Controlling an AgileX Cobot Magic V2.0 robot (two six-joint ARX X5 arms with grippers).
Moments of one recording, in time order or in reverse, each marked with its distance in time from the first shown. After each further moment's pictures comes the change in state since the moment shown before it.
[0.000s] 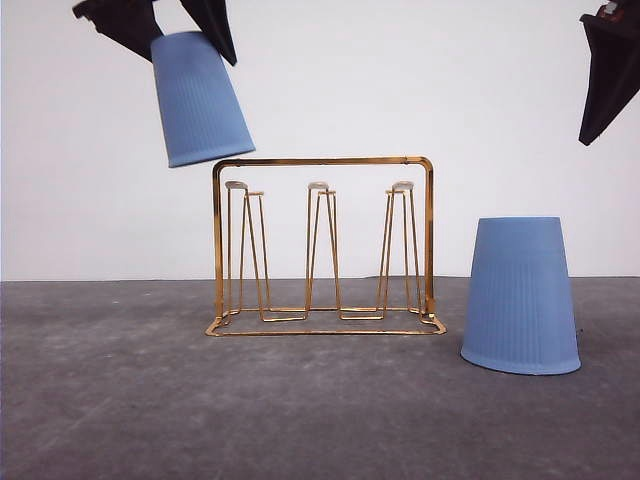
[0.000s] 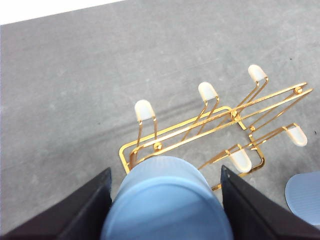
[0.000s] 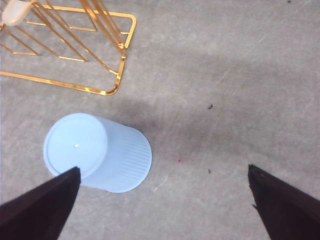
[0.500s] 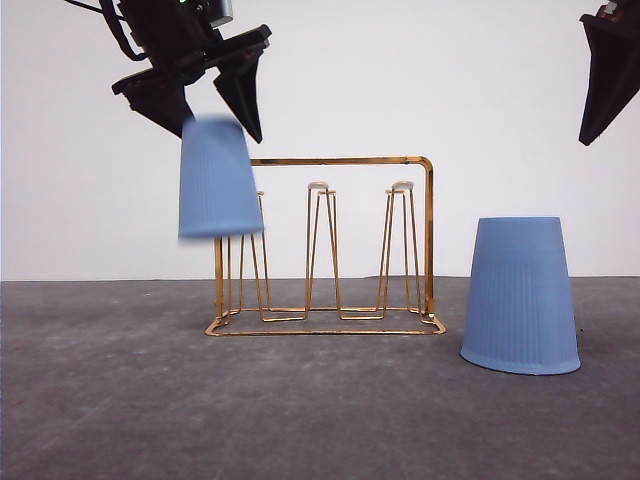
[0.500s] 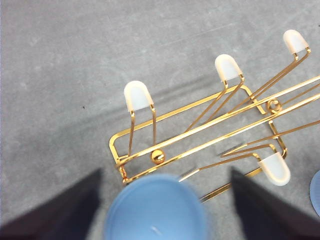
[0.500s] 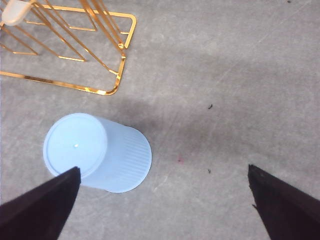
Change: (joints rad) left_arx -0.008 0.147 0.000 0.044 0.000 0.000; right_arx 0.000 0.000 0.000 0.000 0.000 0.000
